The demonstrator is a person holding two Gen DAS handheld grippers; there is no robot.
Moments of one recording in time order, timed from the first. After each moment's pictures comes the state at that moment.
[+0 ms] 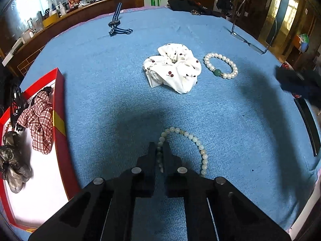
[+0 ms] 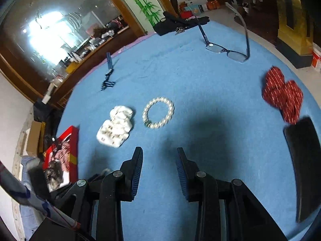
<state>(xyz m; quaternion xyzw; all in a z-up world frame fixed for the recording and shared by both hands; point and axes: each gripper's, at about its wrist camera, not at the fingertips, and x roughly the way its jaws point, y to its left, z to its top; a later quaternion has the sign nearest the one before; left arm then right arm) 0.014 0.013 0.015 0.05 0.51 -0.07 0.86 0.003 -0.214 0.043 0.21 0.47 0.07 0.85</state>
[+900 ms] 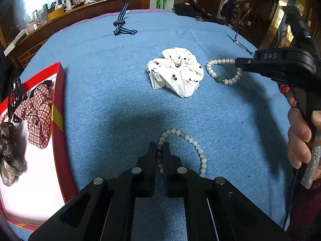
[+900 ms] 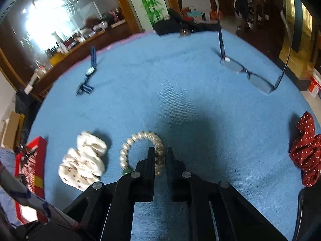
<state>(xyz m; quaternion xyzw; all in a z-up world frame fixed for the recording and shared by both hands) 0.015 0.022 0.016 0.01 0.50 -0.06 0.86 0.073 -0.198 0.016 0.14 0.44 0.08 0.88</state>
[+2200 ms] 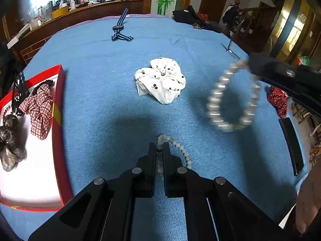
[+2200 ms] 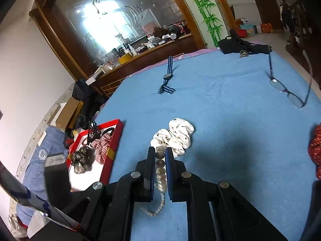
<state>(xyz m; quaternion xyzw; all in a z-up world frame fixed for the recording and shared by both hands) 0.002 0.004 0.039 -0.03 0.49 -0.06 0.87 -0.017 -0.167 0.085 0.15 0.38 0.25 0.88</state>
